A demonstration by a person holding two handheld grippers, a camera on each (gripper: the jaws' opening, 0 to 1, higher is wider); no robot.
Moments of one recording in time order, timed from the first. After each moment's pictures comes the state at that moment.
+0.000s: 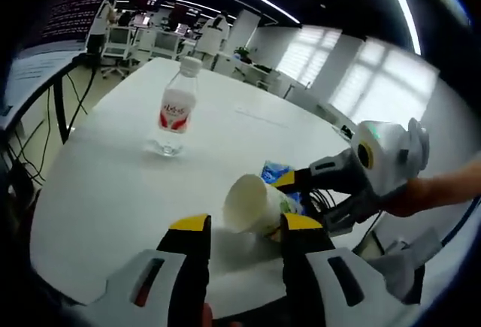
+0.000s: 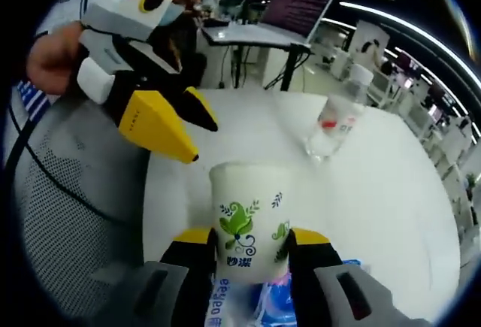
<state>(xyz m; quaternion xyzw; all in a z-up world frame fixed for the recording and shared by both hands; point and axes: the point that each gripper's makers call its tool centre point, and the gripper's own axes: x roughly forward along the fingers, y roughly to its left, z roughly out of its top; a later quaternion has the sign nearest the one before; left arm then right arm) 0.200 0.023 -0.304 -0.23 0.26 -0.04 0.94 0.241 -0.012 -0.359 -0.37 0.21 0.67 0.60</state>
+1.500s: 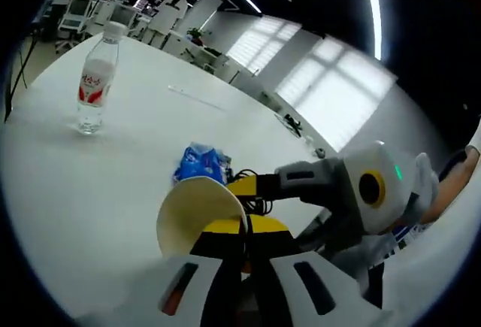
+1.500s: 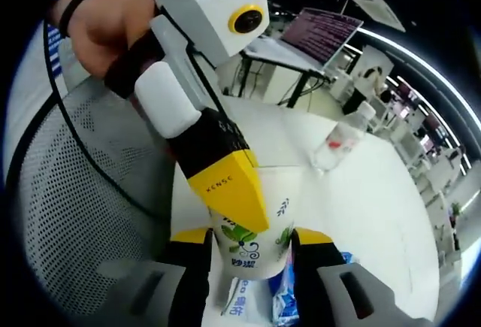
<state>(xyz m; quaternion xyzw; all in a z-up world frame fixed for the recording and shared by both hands) 0.211 -0.059 -0.294 -0.29 0.27 -0.20 0.90 0.204 -0.050 -0.326 -0.39 0.15 0.67 0.62</state>
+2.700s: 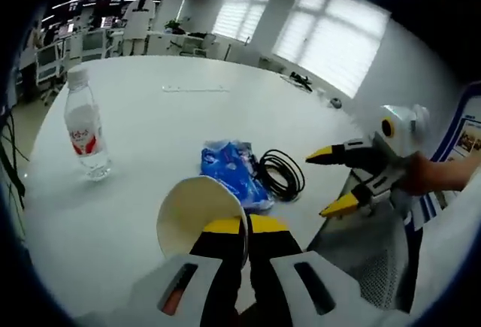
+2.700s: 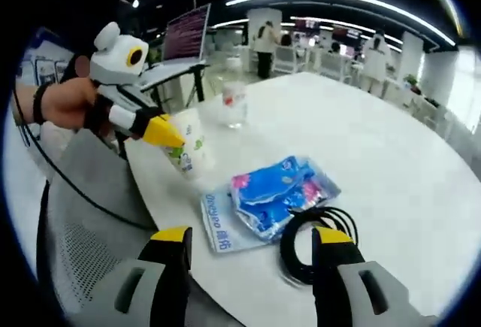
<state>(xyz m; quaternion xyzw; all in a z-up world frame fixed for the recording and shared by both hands) 0.232 -0.043 -0.299 -0.12 0.34 -0.20 0.91 0.276 -0.168 -0.327 -0.17 0.31 0.50 0.79</state>
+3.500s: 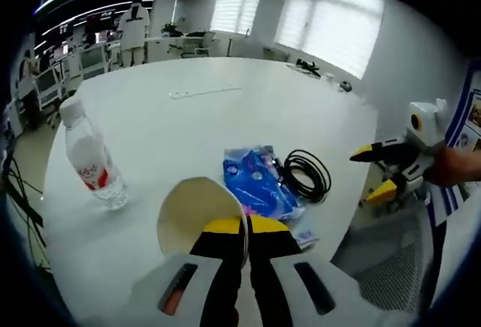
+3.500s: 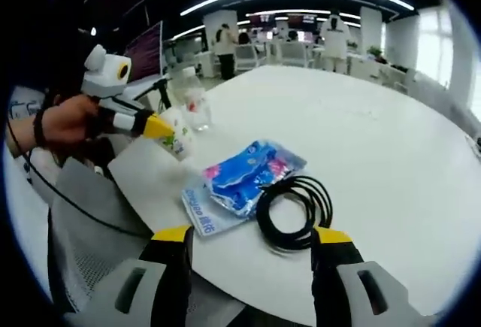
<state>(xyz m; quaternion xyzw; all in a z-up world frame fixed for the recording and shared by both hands) 0.268 -0.017 -0.306 -0.04 0.35 -0.19 0.92 0.276 -0.209 -0.323 -0.11 0.34 0.43 0.83</state>
